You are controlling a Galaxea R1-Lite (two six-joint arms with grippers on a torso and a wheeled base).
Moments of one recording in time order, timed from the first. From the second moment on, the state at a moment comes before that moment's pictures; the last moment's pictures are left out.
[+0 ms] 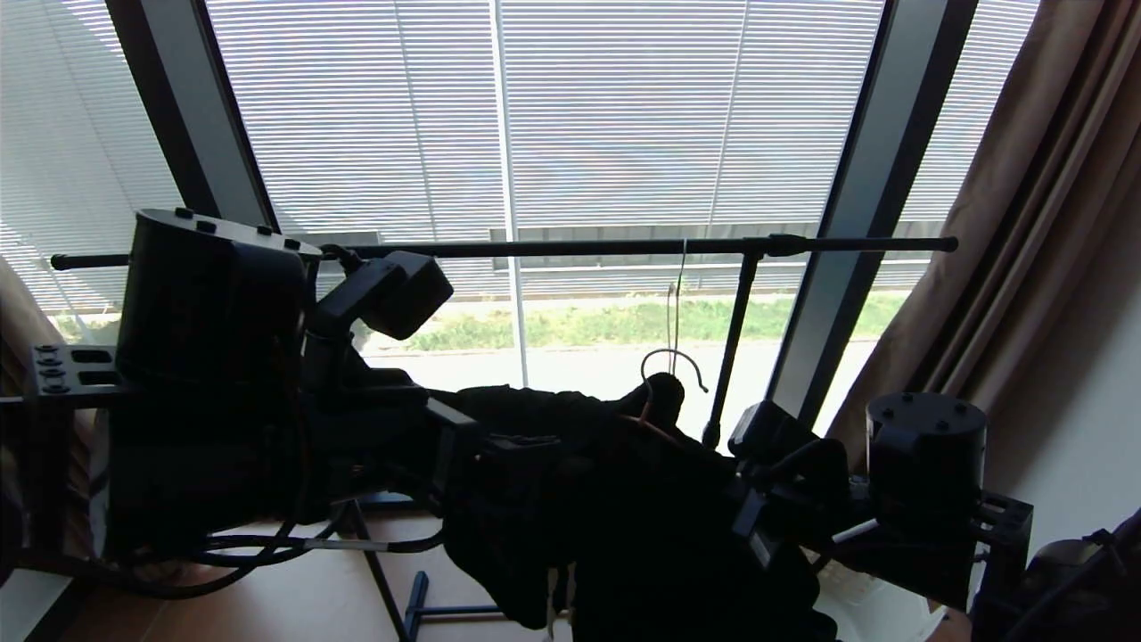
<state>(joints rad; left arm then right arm) -0.67 1.48 -0.91 -0.07 -0.07 -0.07 0.56 1.83 -0.45 -1.00 0.17 -0.38</state>
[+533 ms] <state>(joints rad) -0.41 1.40 -0.82 -0.06 -0.61 0.51 0.53 1.82 -0.40 -1.00 0.38 -0.44</state>
